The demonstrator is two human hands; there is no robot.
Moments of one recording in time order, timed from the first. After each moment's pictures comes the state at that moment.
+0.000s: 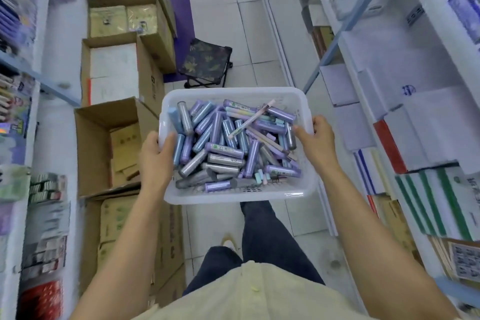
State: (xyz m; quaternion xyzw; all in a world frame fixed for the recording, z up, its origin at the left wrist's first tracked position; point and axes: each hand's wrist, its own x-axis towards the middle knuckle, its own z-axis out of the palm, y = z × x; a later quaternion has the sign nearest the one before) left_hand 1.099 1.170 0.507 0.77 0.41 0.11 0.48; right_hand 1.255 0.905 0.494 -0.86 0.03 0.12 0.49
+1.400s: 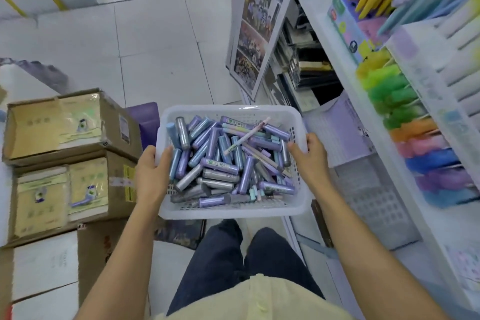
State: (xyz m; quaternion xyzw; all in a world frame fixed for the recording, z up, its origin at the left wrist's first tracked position) left_hand 1.927 1.431 0.499 0.80 0.37 0.09 0.47; right_hand 2.048 1.145 0.490 -0.85 0.06 0.11 0.51
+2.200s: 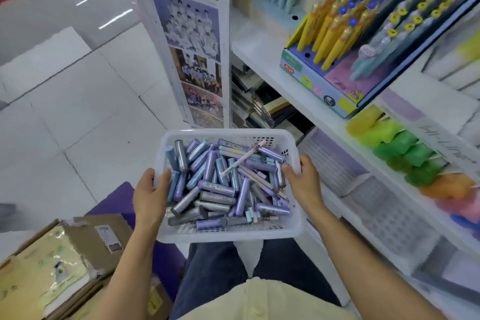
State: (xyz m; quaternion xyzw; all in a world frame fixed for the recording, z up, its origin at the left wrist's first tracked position) left_hand 2.204 1.499 0.483 0.88 0.20 -0.04 0.43; right_hand 2.179 1.195 0.446 -0.80 0.29 0.03 0.52
